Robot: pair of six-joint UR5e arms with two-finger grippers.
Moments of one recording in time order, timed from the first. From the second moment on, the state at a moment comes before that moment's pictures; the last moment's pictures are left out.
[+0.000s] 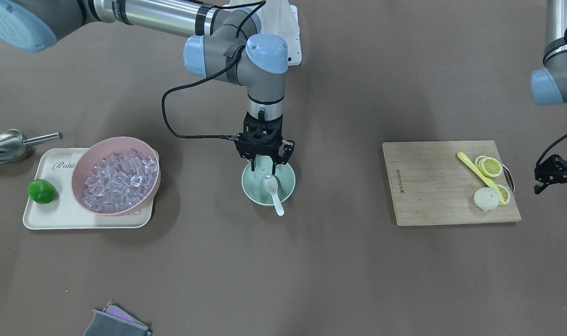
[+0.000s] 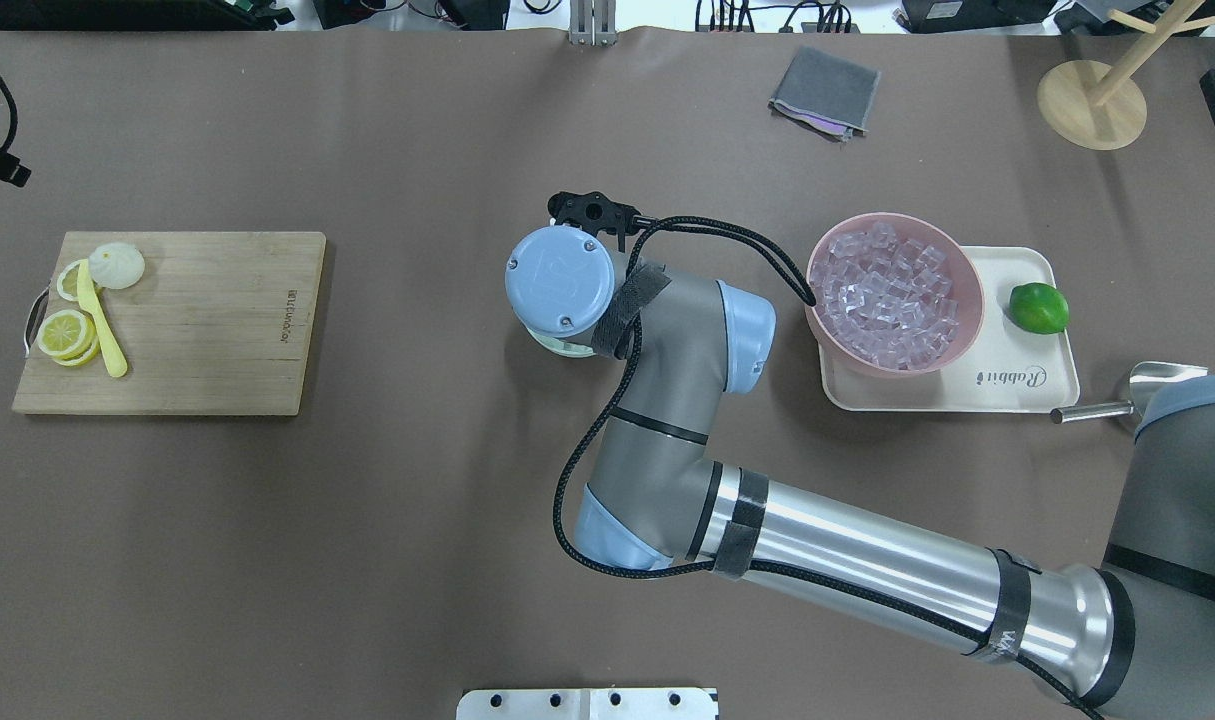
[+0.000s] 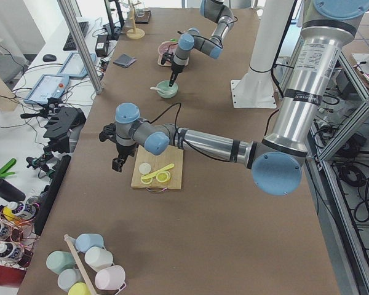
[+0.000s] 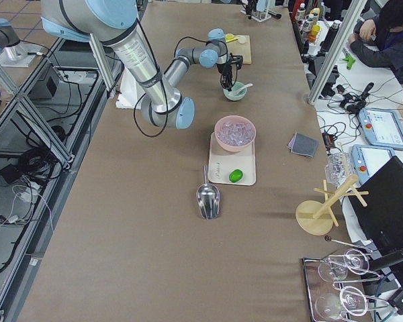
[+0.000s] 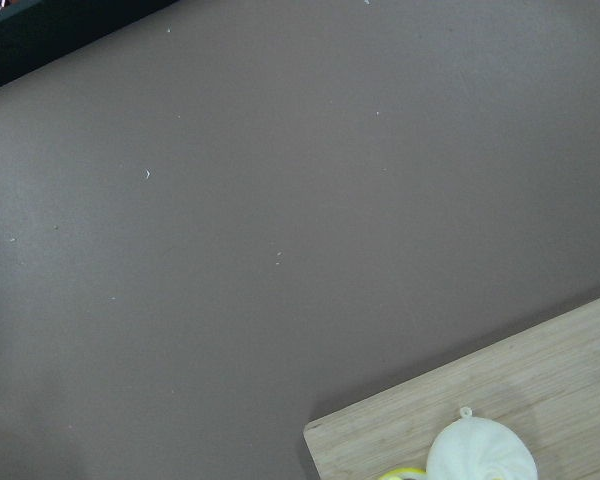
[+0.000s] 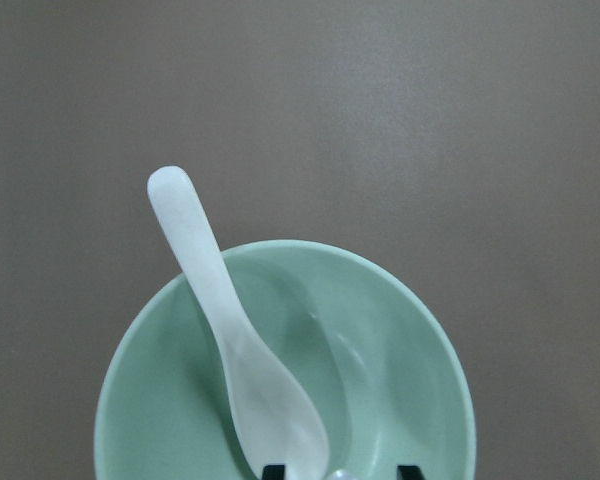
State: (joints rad) left arm -1.28 -1.82 -1.48 -1.95 -2.18 -0.15; right arm 0.46 -0.66 1.37 -1.49 1.54 1.49
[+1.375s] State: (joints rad) left arm -1.52 -1.55 -1.69 -1.67 -2.29 0.16; right arm 0.73 -0.85 1.49 -1.47 1.75 1.12
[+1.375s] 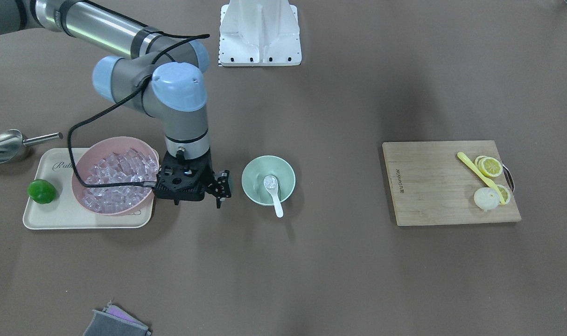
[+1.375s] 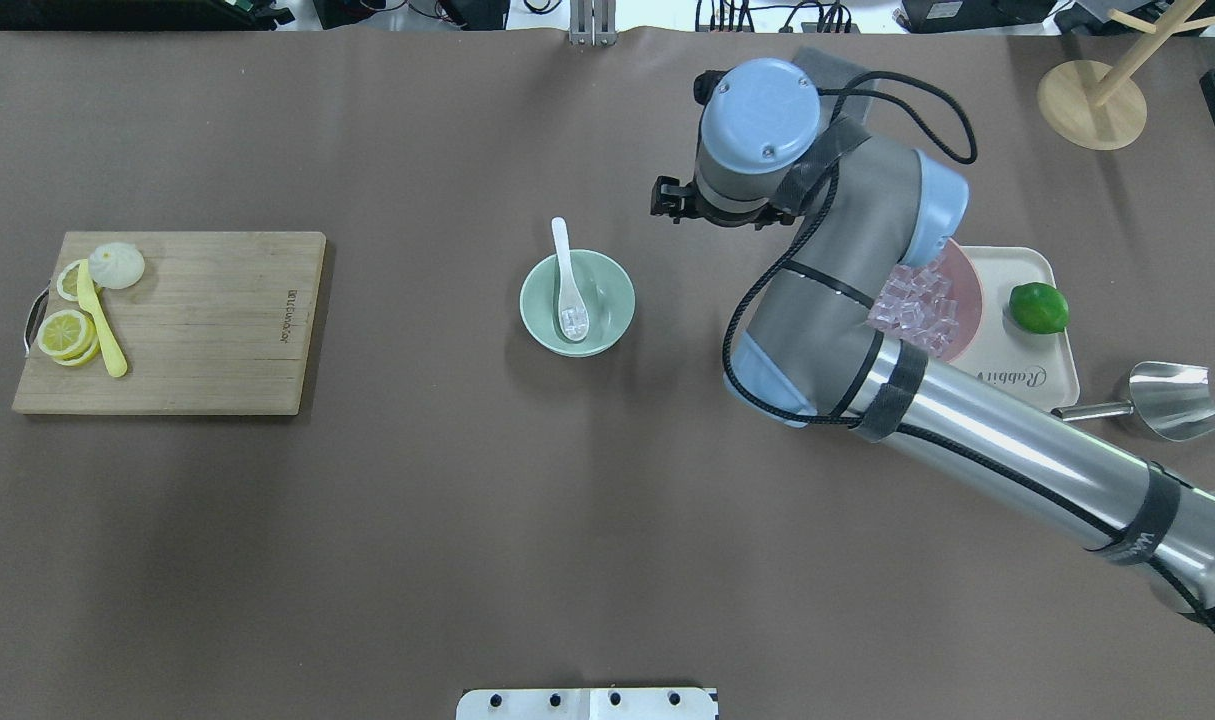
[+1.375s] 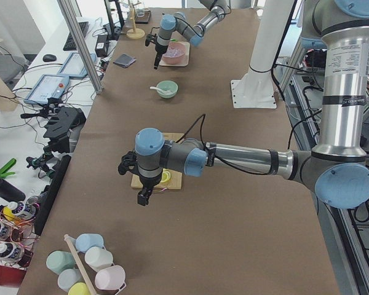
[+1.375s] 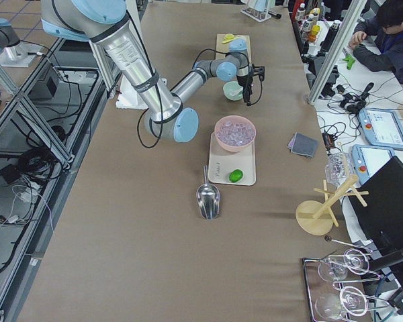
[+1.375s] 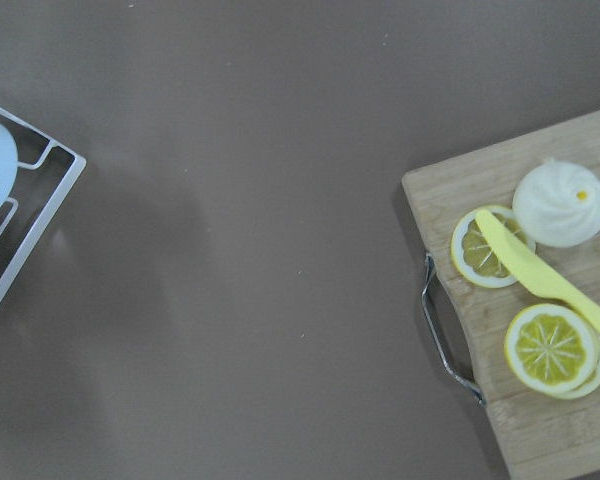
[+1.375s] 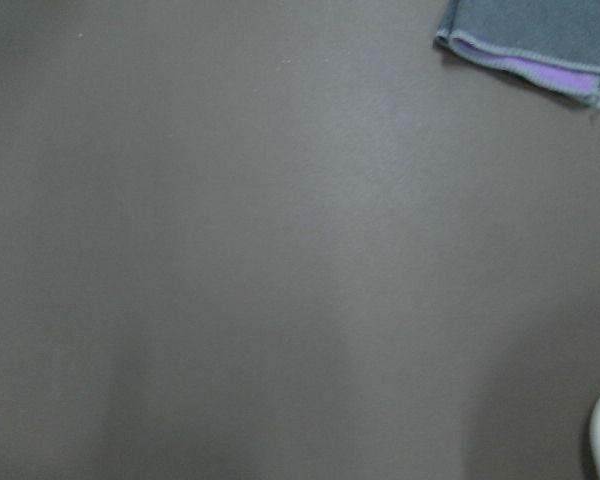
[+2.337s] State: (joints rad) left arm -1.56 -1.54 -1.68 -1.58 -2.27 0.17; right arm 1.27 -1.27 1.63 -1.48 2.20 0.30
